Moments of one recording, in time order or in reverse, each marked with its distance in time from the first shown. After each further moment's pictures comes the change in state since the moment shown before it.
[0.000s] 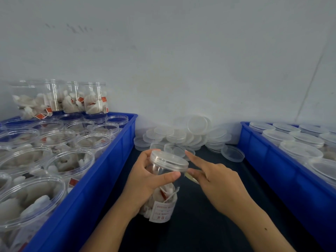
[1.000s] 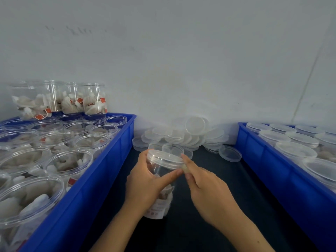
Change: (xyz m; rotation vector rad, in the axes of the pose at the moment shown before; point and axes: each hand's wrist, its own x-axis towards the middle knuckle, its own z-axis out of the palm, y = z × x) left_hand -0.006 0.001 0.015 0.331 0.173 0.082; right_hand -0.014 -0.014 0.013 0.178 0.019 0.038
